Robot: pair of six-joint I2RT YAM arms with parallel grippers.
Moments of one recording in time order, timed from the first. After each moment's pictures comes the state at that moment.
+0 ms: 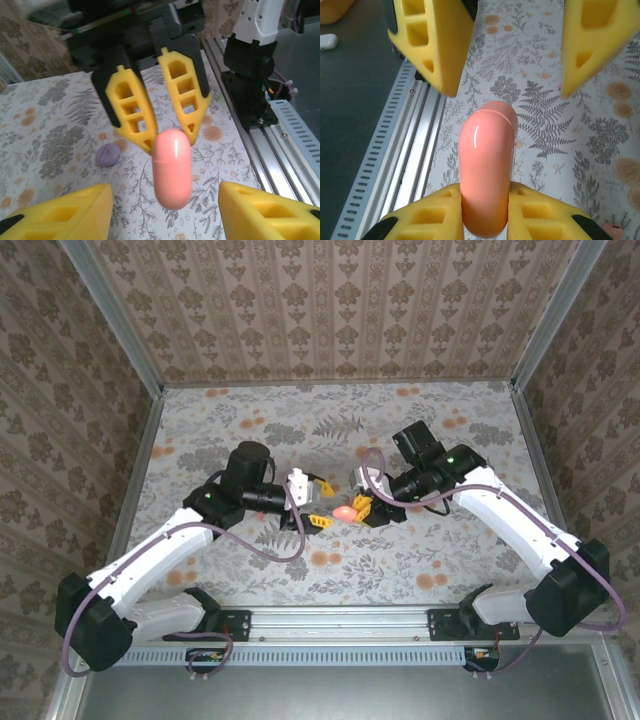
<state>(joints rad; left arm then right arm) -0.72 1.12 0.90 -0.33 0.87 0.62 0.51 1.34 1.20 -0.96 -0.84 -0.89</state>
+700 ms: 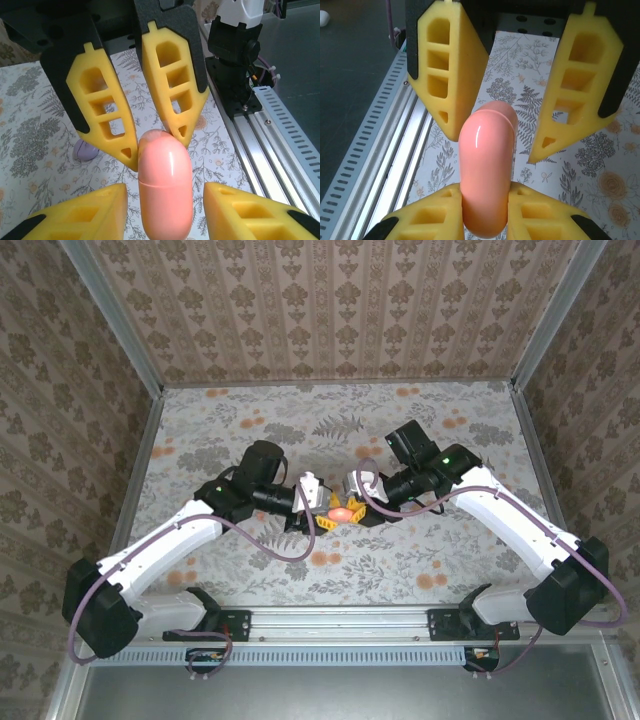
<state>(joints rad) -0.75 1.19 0.94 -0.42 0.86 0.67 0.56 1.34 1.23 -0.95 -0.79 -0.95</state>
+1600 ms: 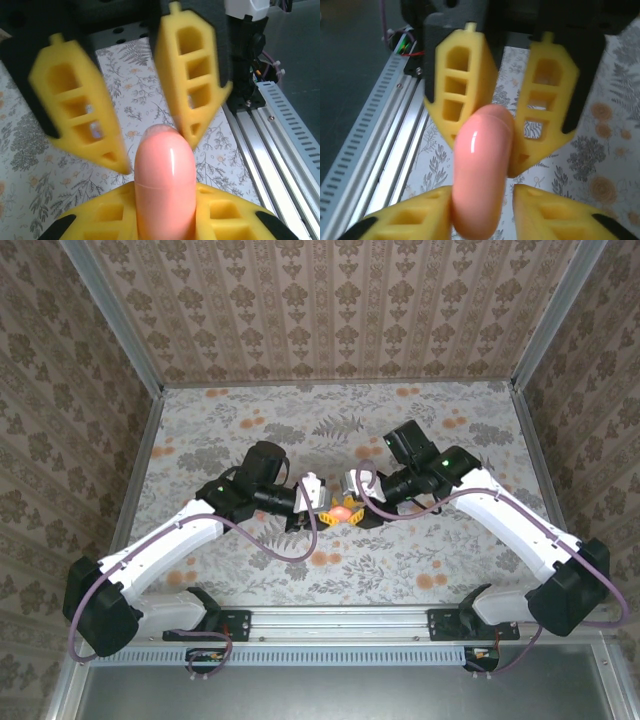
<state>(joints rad) -0.76 1.20 0.94 -0.40 0.83 0.65 0.57 1.32 1.21 -0.87 -0.76 -0.89</state>
